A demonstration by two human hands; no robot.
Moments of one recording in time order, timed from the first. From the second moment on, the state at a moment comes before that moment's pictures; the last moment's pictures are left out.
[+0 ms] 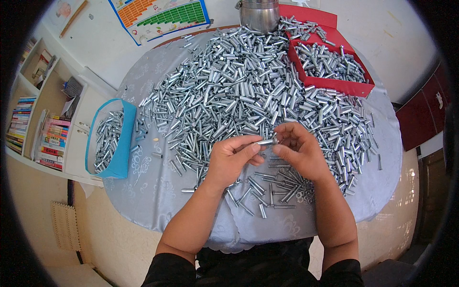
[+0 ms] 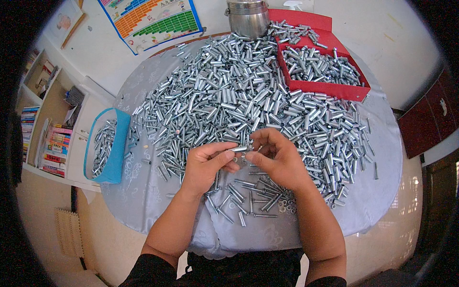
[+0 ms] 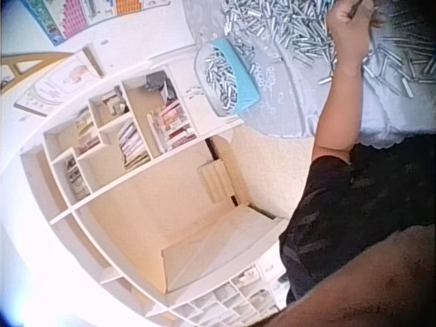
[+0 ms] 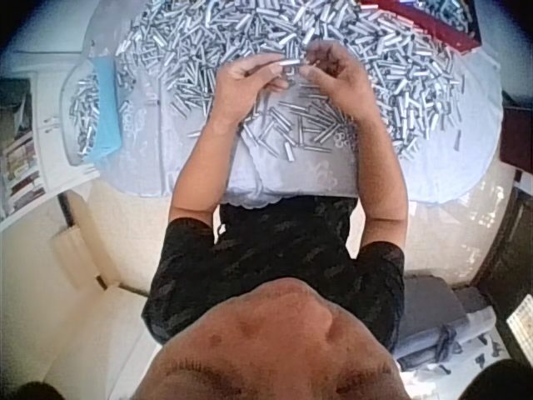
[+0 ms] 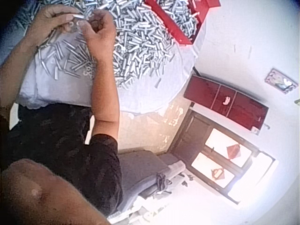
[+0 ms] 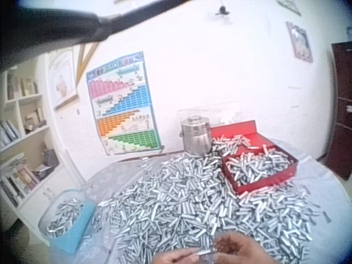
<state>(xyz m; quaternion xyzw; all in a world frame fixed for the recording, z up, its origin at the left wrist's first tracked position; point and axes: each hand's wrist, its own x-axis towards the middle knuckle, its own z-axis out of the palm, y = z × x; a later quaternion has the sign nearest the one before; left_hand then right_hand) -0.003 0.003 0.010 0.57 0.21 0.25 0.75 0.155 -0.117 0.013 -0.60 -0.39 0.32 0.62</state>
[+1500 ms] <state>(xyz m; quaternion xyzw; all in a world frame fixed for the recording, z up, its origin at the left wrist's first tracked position) -0.002 -0.005 0.011 0.59 0.23 0.26 0.73 0.149 -0.114 0.016 -0.56 -0.34 0.37 0.66</state>
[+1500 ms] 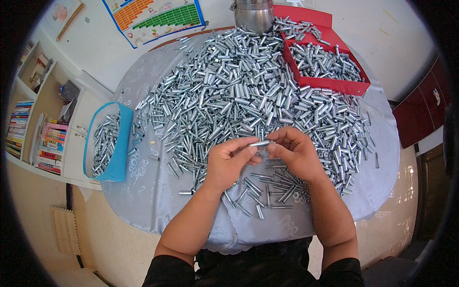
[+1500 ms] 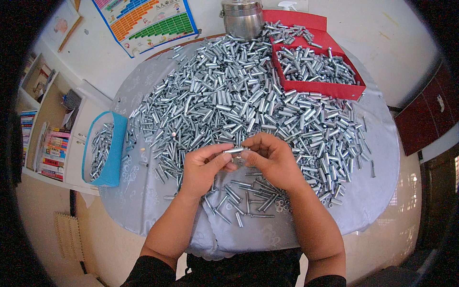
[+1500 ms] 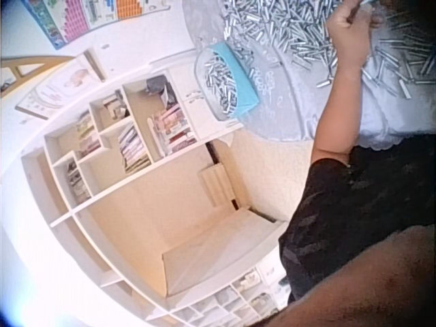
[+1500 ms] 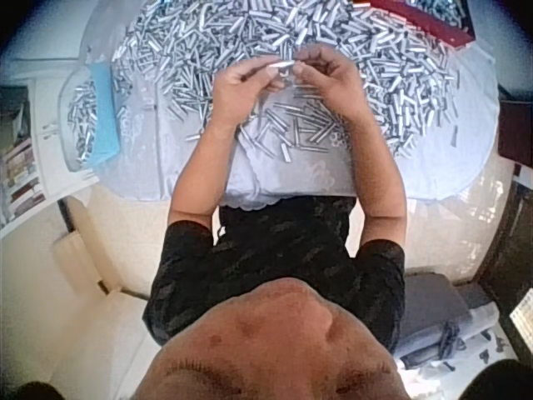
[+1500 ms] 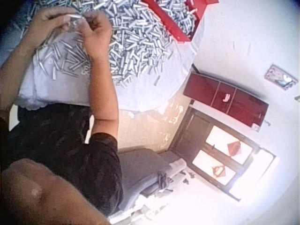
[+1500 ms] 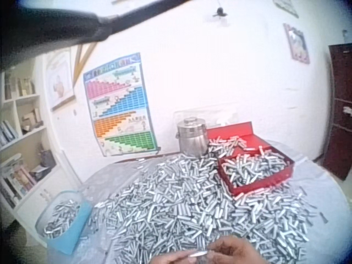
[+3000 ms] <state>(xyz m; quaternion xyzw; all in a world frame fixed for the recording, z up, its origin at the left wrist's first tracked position) -0.005 0.009 0.015 0.54 0.31 0.51 0.59 0.193 -0.120 0.017 -0.43 -0.19 0.28 0.83</state>
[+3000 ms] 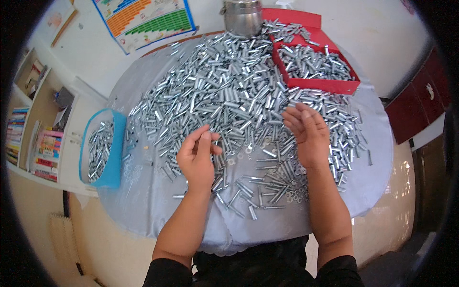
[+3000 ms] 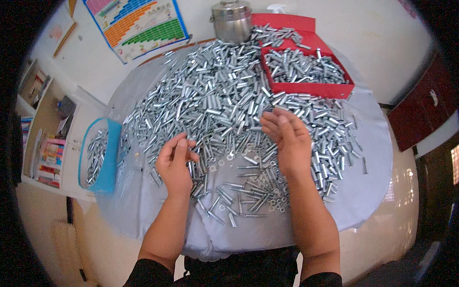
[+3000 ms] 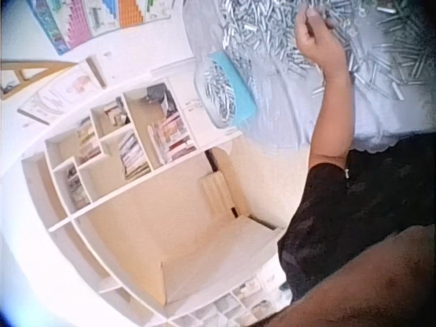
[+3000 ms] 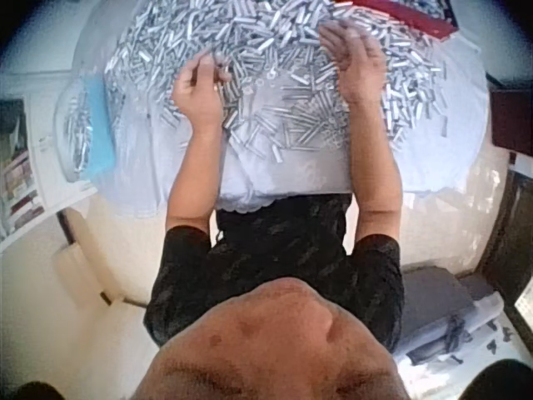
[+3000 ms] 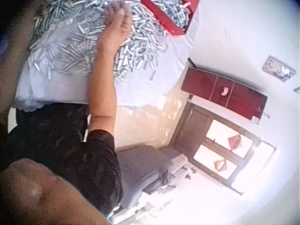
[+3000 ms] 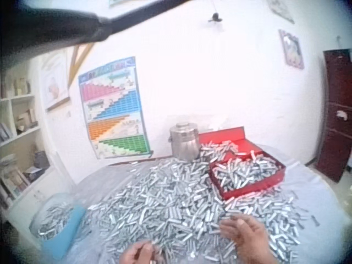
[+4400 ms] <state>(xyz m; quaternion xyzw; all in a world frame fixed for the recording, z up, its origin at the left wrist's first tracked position) -0.004 0.016 0.005 0.61 0.26 0.47 0.58 0.148 -0.098 0.010 -0.70 -0.68 -0.09 0.20</state>
